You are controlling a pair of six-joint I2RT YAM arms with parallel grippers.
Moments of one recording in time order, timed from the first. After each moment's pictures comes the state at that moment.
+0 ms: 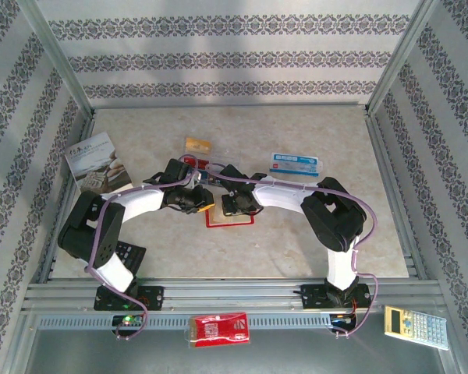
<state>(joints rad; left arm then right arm) -0.38 1.64 0.84 -0.20 0.55 -0.77 0.79 1.92 1.21 -0.53 -0.02 0.62</state>
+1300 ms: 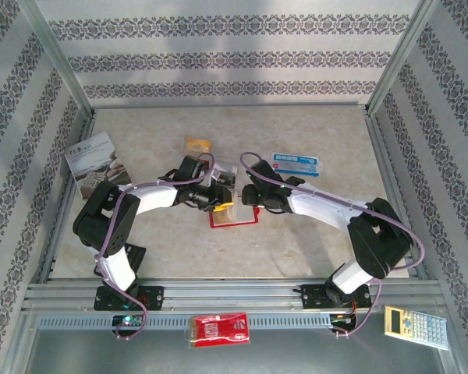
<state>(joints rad) -0.47 1.77 0.94 -0.07 0.75 -0.84 0.67 1.54 0.95 -0.43 0.09 0.72</state>
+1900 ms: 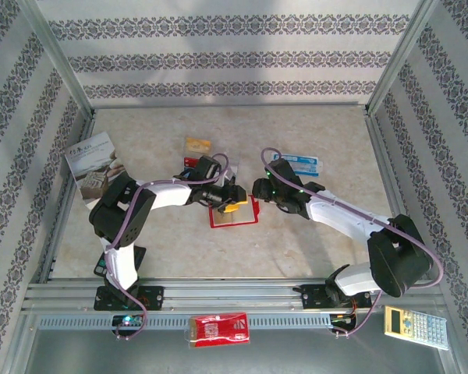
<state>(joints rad) -0.54 1.88 1.03 -0.02 0.71 -0.90 0.59 1.41 0.84 -0.31 0.05 0.73</state>
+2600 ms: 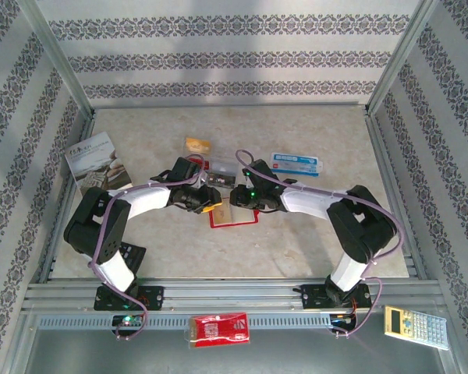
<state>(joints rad) -0.43 1.70 0.90 -0.24 0.54 -0.80 0.64 1.72 0.94 -0.14 -0.29 0.76</state>
